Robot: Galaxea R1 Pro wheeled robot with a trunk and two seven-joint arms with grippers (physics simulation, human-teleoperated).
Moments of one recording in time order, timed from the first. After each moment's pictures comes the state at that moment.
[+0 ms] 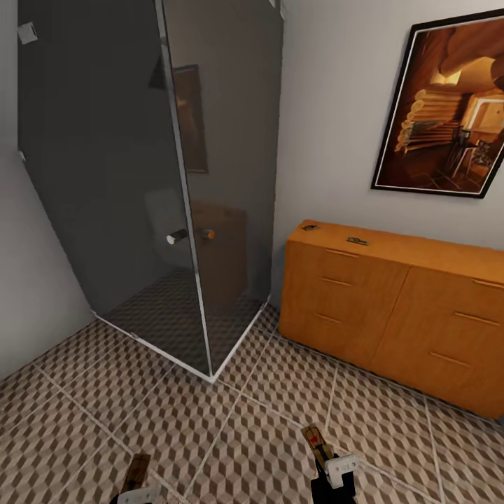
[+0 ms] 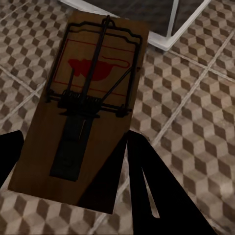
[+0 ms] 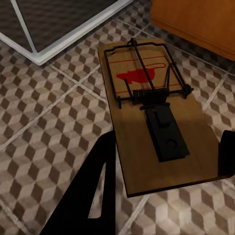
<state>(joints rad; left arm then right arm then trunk) -0.40 0.03 0.11 0.08 -0.01 -0.72 0.09 -0.32 0.03 0.13 -0.28 0.06 -0.52 0.00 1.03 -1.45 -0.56</state>
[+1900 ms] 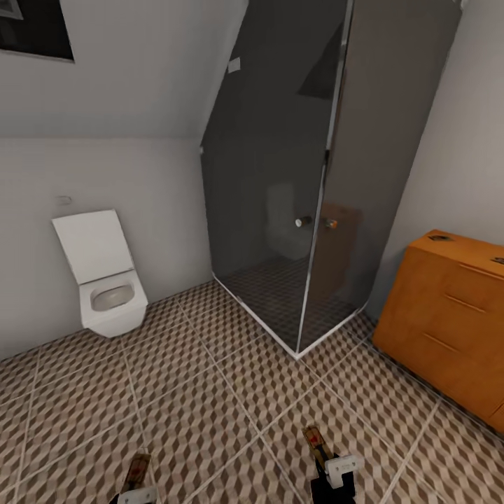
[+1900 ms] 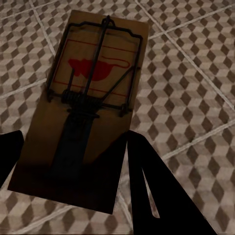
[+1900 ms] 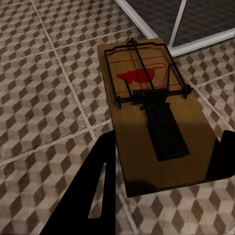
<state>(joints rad) -0.40 0.03 0.11 0.08 -0.01 -0.72 0.09 -0.32 0.03 0.13 -0.28 0.06 -0.52 0.00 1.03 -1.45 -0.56</state>
